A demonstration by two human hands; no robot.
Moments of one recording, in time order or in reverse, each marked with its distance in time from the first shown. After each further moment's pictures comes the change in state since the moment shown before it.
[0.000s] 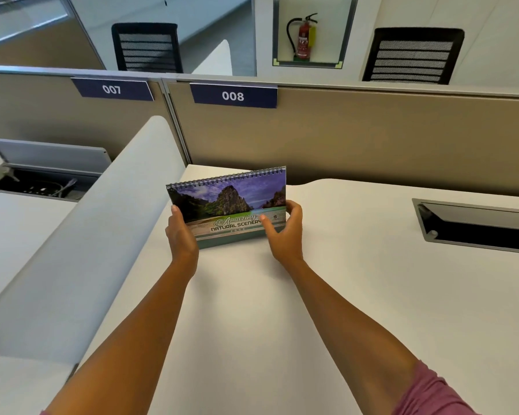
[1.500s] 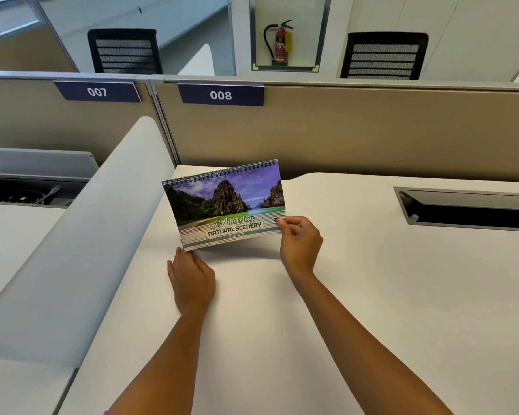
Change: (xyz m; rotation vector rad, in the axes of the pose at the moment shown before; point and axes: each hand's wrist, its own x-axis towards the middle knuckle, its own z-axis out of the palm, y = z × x) left_hand -0.054 -0.077 -0.037 0.727 0.017 0.420; right_hand -0.057 -0.052 -0.023 -0.174 0.359 0.191
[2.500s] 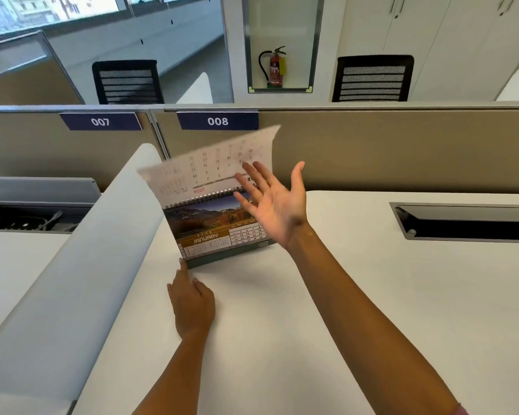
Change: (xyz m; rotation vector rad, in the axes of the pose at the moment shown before) left_hand 0.000 0.002 0.001 -0.089 0.004 -0.056; right_hand 0.040 -0.122 0.010 1.074 -0.800 0.421
